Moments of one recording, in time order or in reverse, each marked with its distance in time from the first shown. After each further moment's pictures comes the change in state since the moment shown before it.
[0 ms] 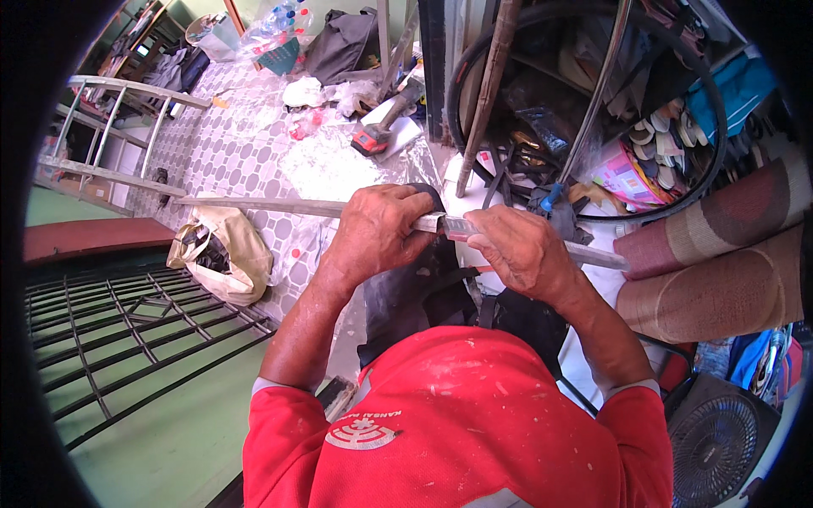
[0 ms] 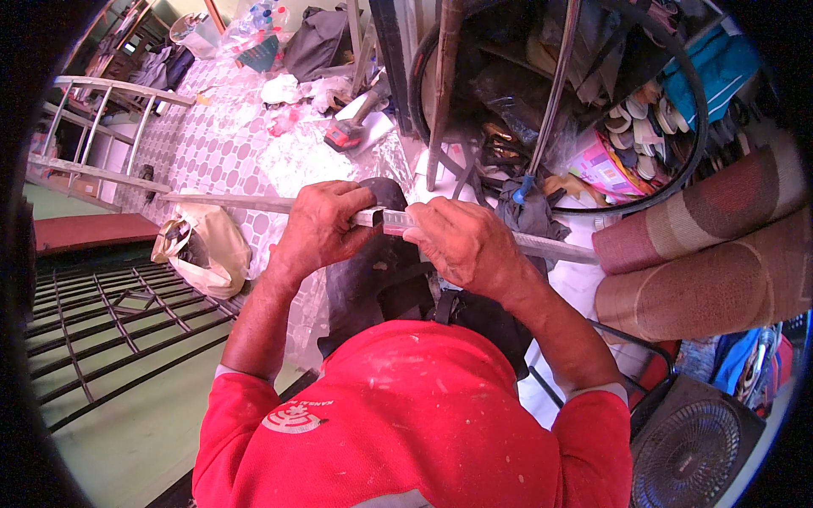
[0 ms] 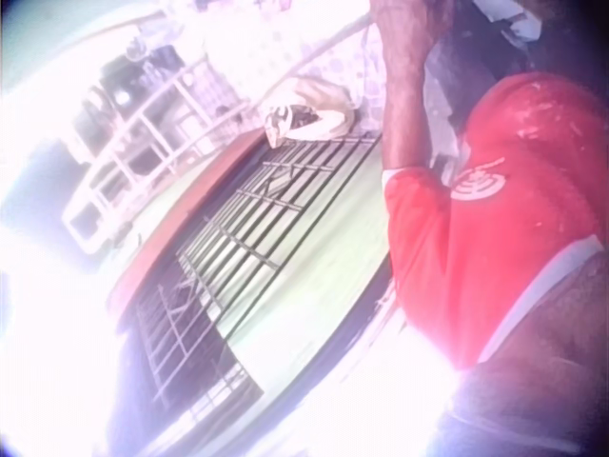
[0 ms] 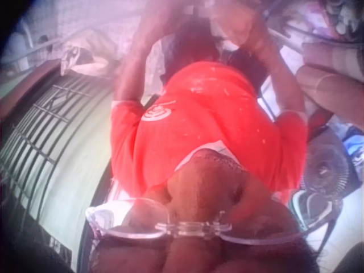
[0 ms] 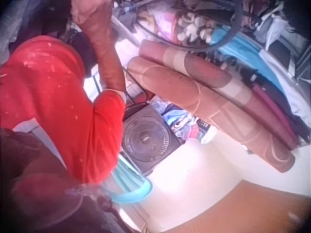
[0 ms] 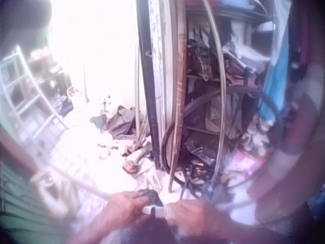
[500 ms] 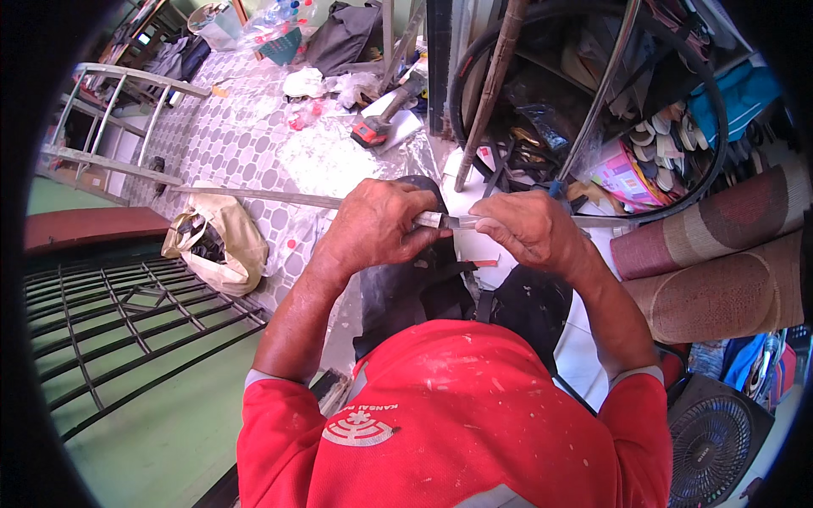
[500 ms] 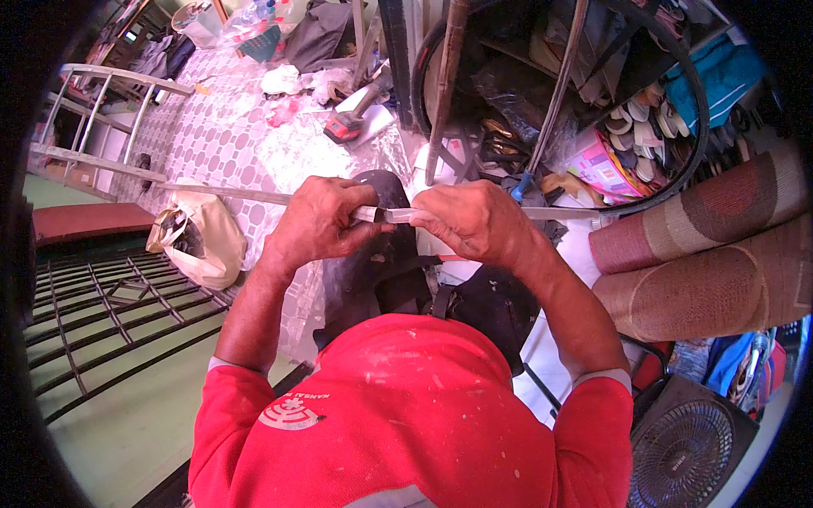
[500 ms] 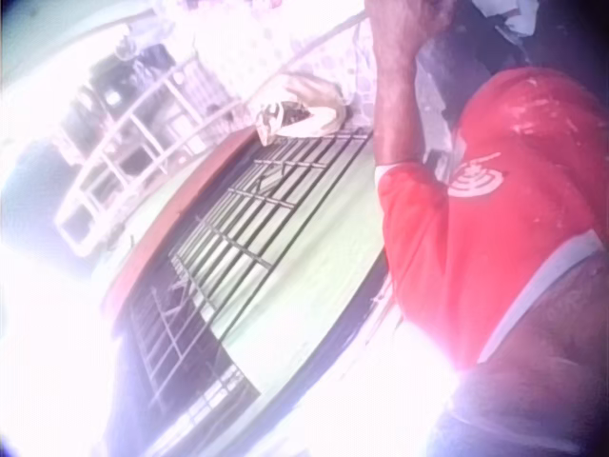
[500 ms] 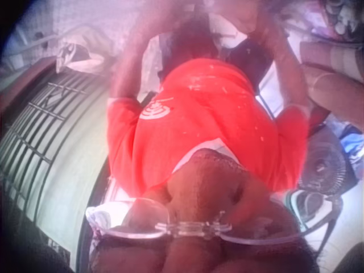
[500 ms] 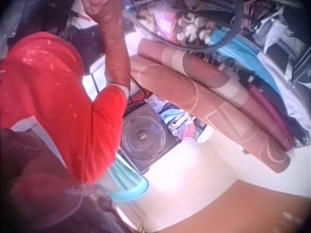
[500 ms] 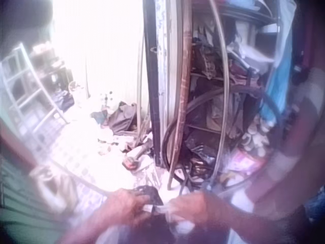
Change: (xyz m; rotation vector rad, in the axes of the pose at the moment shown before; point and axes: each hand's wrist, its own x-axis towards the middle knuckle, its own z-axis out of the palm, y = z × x) left_hand 0.000 0.005 -0.010 -0.062 -0.118 -0.035; right_hand 0.016 0.029 -0.014 0.145 -0.154 -0.070
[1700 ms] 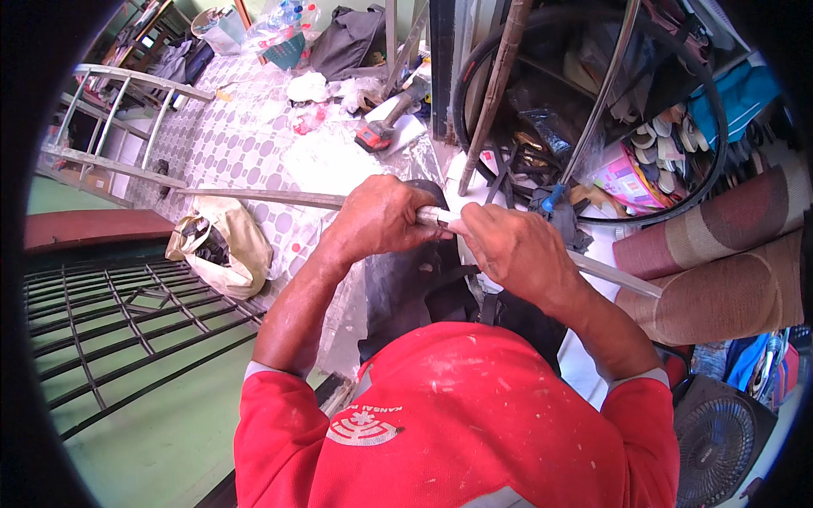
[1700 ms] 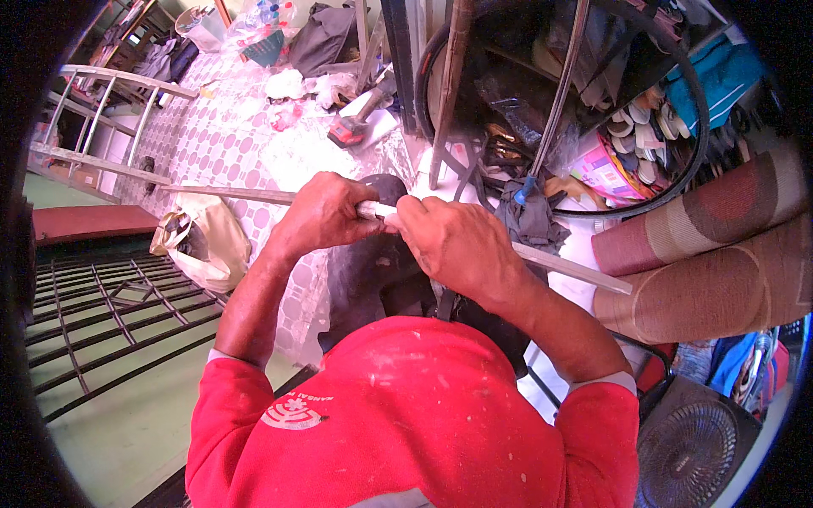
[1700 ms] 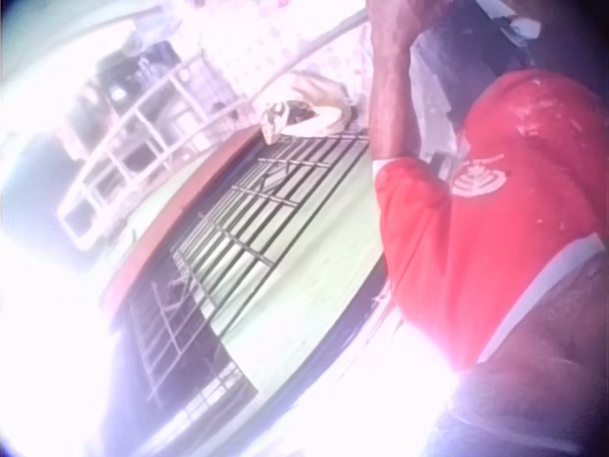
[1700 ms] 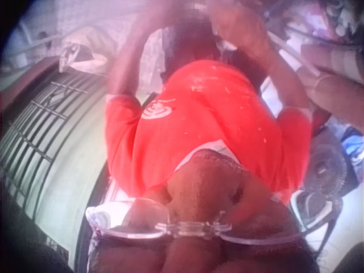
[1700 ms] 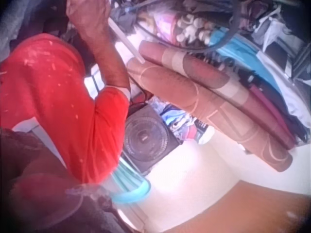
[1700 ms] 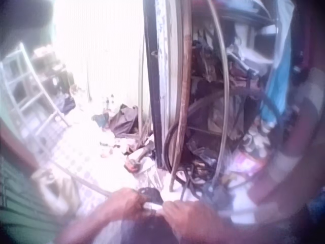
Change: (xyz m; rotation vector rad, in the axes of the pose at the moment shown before) left_hand 0.006 -0.021 0.003 0.093 -0.104 -0.079; right_hand 0.015 -0.055 0.023 -0.259 -0.016 0.280
